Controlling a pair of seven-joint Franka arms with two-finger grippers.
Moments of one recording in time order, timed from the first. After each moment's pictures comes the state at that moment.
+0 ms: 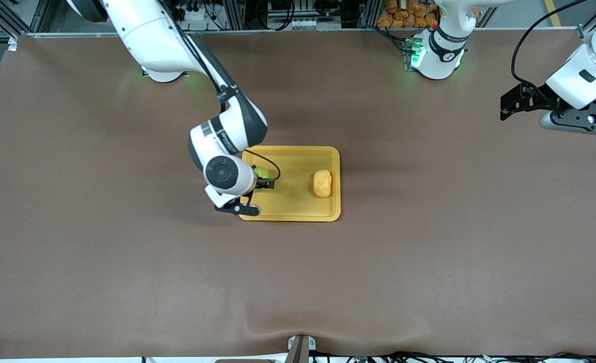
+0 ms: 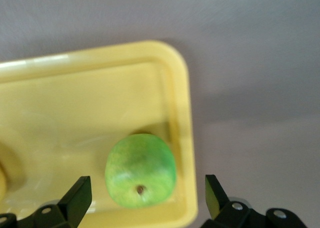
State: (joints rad) left arm 0.02 -0.10 -0.13 -1.70 0.03 1.59 0.06; right arm 0.57 0.65 -0.05 -1.47 0.21 1.86 0.59
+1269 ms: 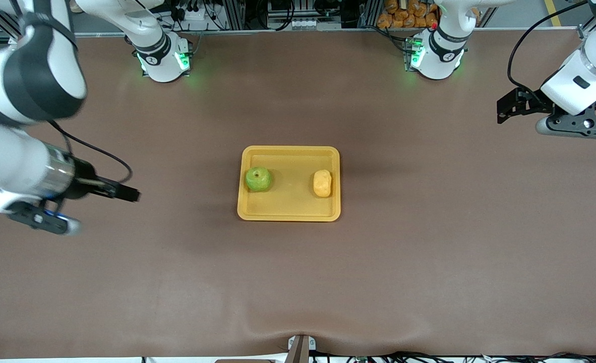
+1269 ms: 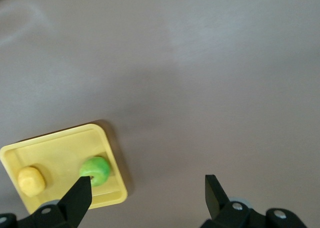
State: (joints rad) left arm 0.01 -0.07 -0.15 -1.67 0.05 1.57 -0.02; right arm 0.19 0.41 -0.06 -1.13 0.12 1.45 0.43
